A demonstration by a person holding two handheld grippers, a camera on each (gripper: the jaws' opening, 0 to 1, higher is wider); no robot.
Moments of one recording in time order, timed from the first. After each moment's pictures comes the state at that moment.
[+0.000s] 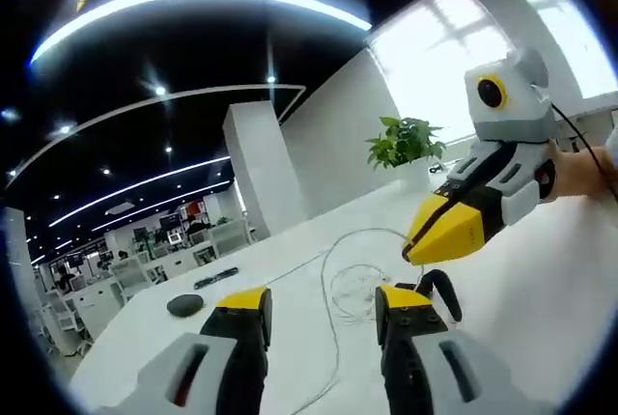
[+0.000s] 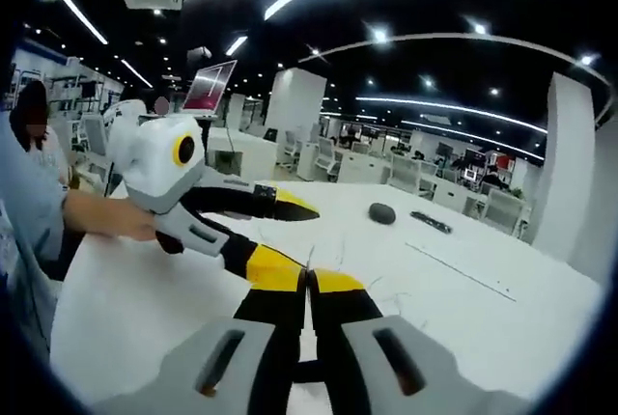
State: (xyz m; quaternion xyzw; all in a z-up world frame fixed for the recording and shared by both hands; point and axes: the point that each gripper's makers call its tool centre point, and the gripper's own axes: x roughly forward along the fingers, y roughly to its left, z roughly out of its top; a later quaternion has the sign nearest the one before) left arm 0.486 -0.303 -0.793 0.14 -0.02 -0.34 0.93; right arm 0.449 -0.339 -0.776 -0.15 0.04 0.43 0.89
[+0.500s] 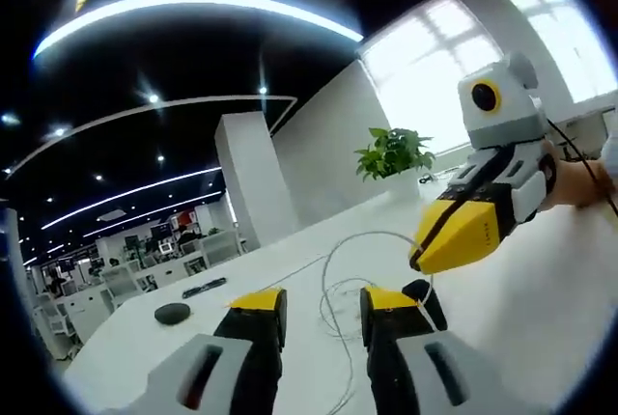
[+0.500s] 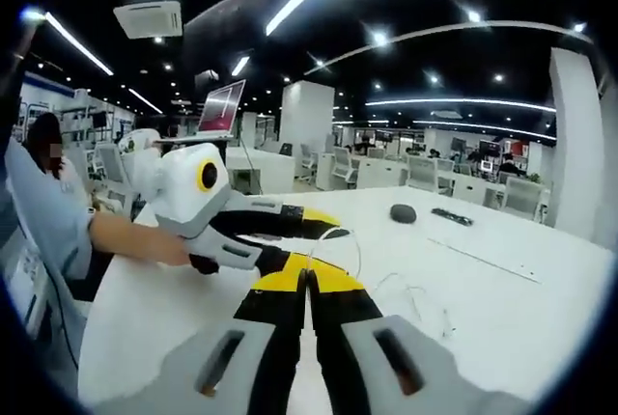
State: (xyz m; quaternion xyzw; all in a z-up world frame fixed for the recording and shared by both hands) left arm 0.479 -0.318 -0.792 0.13 -0.04 -0.36 0.92; right arm 0.429 -0.338 -0.777 -0.09 0.04 0.47 0.88
